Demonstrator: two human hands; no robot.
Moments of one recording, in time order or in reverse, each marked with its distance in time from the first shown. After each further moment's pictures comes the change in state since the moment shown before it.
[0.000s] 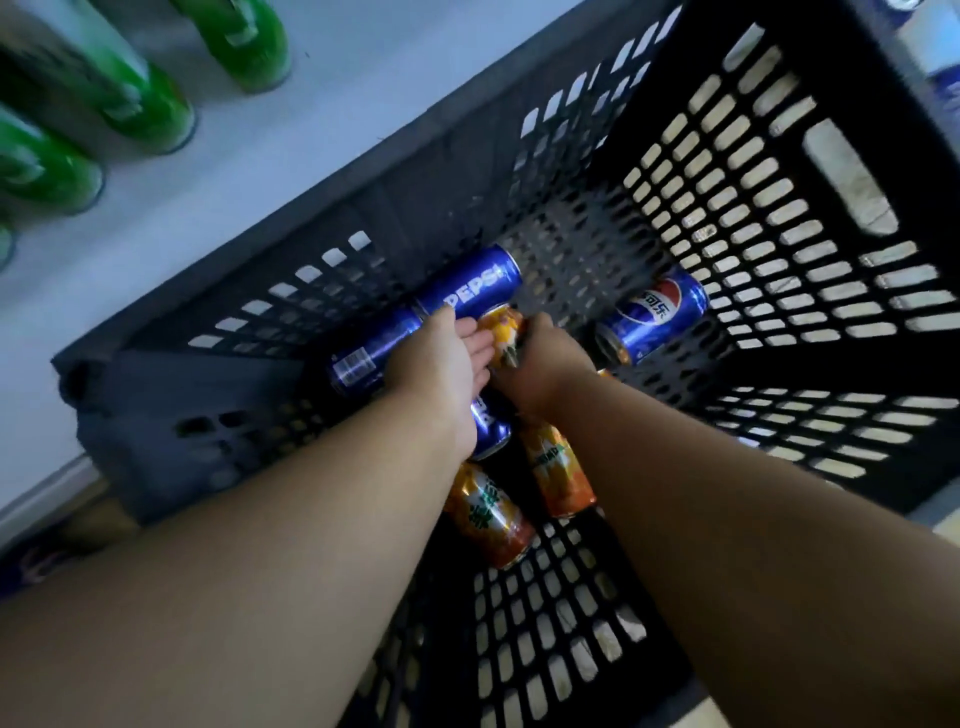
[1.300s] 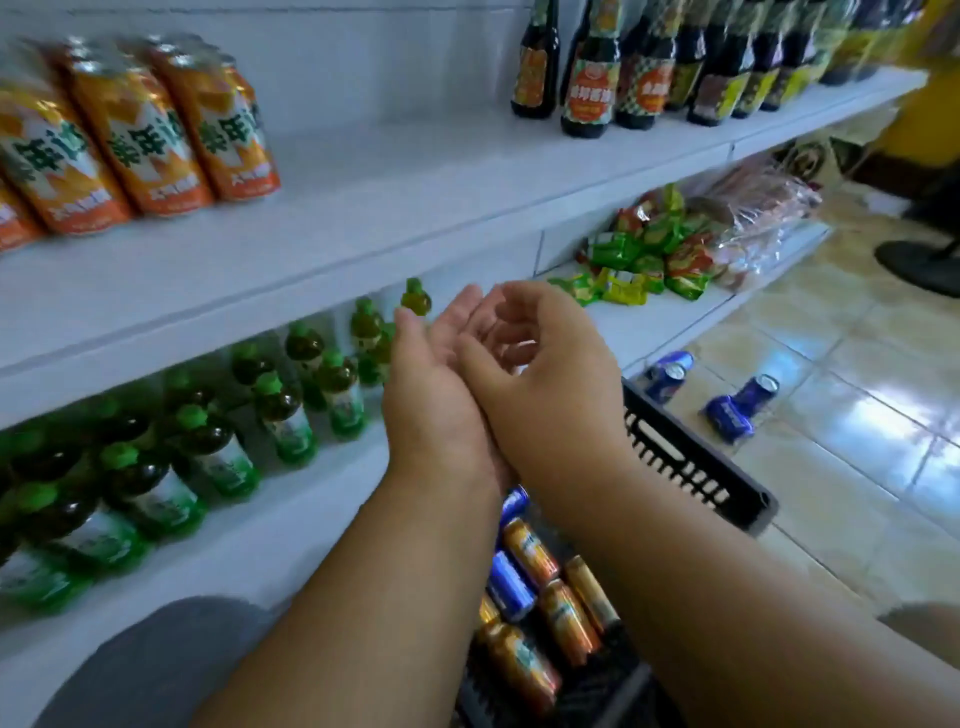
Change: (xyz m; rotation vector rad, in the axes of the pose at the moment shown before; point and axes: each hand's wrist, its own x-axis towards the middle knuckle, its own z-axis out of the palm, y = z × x) left_hand -0.361 0.135 -0.071 -0.674 -0.634 0.586; right_hand -0.394 -0.208 -0.146 0.517 0.913 -0.738
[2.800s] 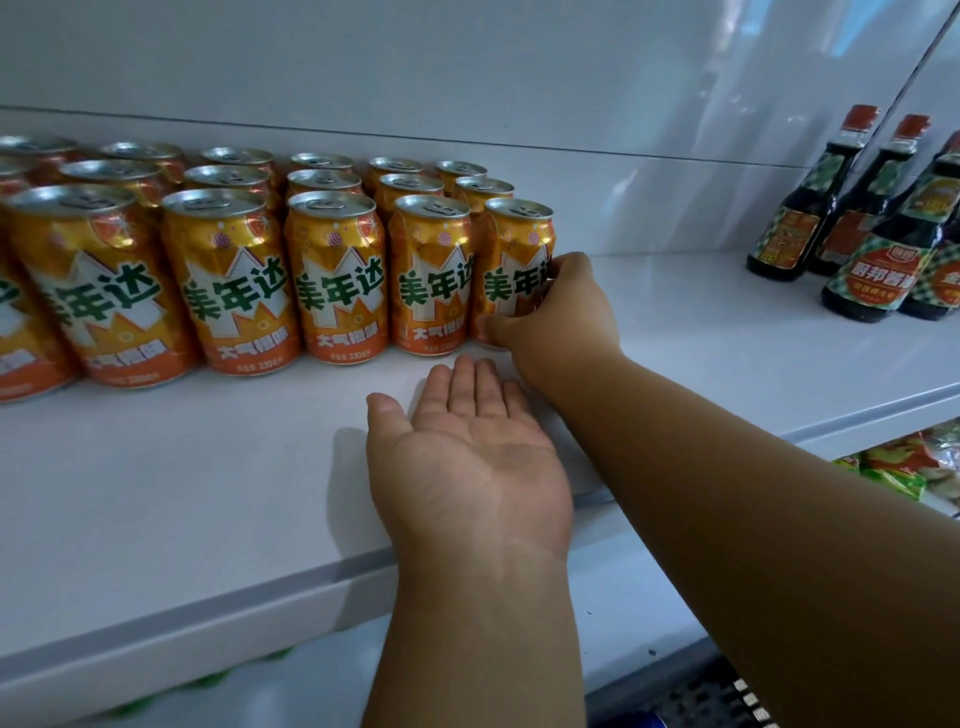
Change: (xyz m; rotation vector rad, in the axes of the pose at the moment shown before) left_hand 0.101 0.175 -0.027 -0.487 0.228 0.238; right_hand 0.202 -0.090 0.221 -0.047 -0.282 -0.070
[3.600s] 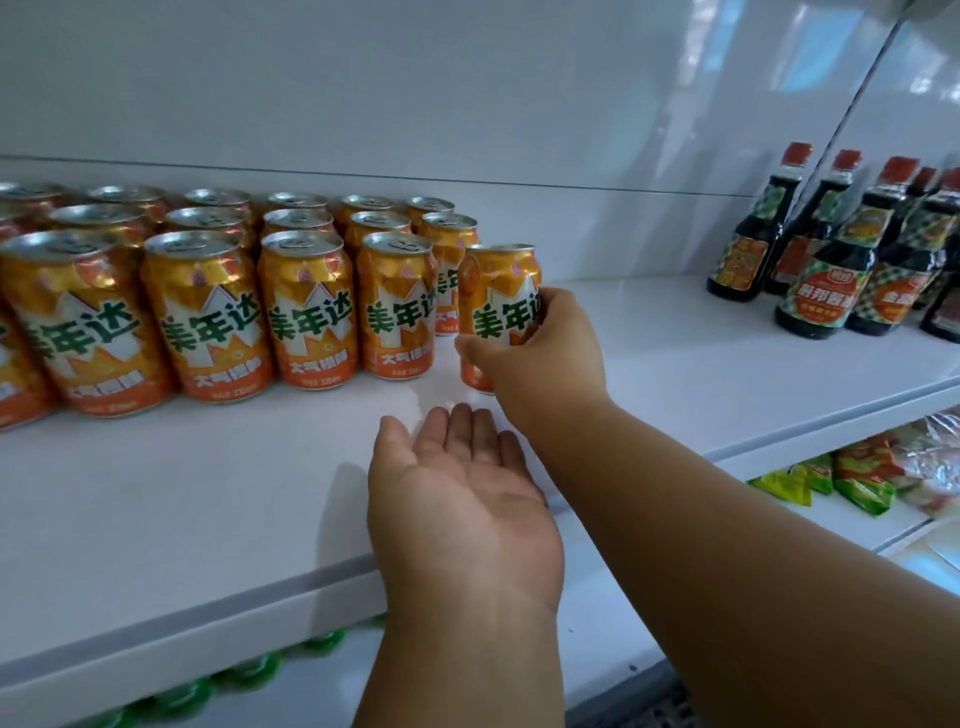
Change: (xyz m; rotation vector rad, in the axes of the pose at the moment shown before) left_hand -0.027 -0.015 0.004 0.096 0.044 0.000; right_hand -0.024 0.006 -0.015 0.155 0.098 -0.027
